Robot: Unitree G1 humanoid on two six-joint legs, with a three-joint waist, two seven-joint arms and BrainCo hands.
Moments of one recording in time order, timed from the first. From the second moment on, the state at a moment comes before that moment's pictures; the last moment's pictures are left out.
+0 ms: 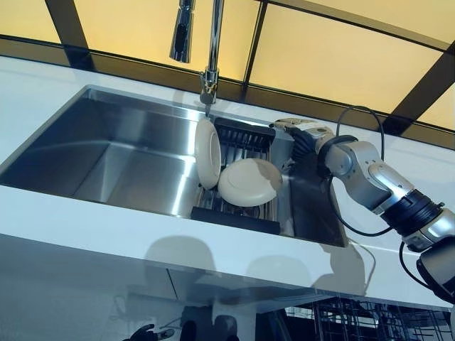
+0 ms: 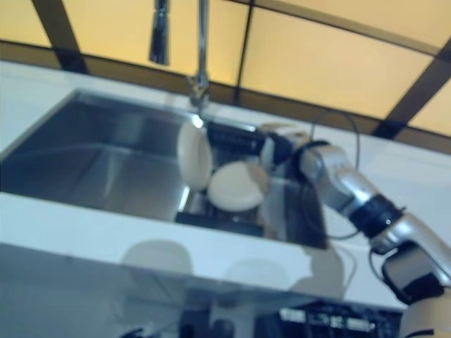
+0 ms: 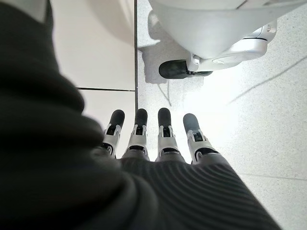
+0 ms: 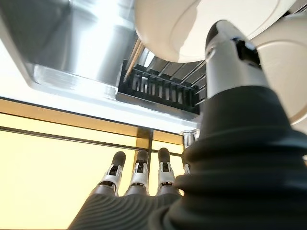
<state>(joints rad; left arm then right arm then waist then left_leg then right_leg) -0.07 0.33 -0.33 1.20 -0.27 -0.03 -0.02 -0.99 -0.88 0.72 0.16 -0.37 0.23 0.25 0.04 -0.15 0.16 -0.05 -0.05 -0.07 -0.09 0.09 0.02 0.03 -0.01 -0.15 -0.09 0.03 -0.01</state>
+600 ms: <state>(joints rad) -0.06 0.33 -0.32 1.20 -0.27 -0.03 -0.02 -0.85 -0.89 0.72 0.10 -0.38 0.22 0.30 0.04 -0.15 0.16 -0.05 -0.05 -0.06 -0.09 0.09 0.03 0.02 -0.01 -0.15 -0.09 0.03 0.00</state>
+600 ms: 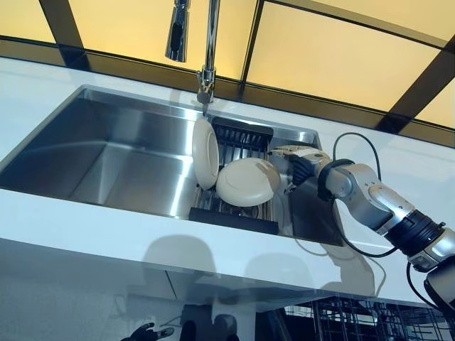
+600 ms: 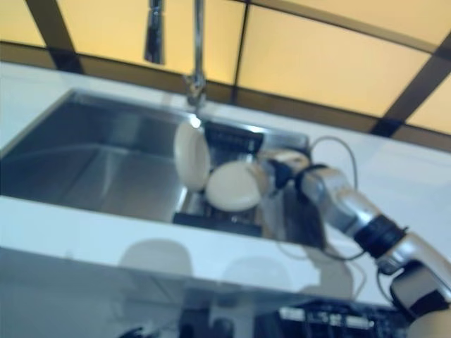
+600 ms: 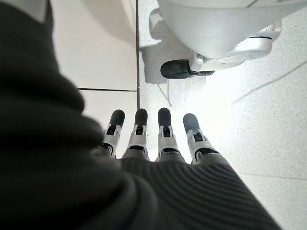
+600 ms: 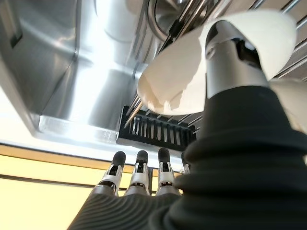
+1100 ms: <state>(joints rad) -0.06 0.33 -0.32 1.20 -0.27 -0.03 -0.02 -0.84 -0.88 0.72 0.04 -0.45 0.20 0.33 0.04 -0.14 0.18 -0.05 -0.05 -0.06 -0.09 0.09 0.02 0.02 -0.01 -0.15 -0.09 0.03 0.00</state>
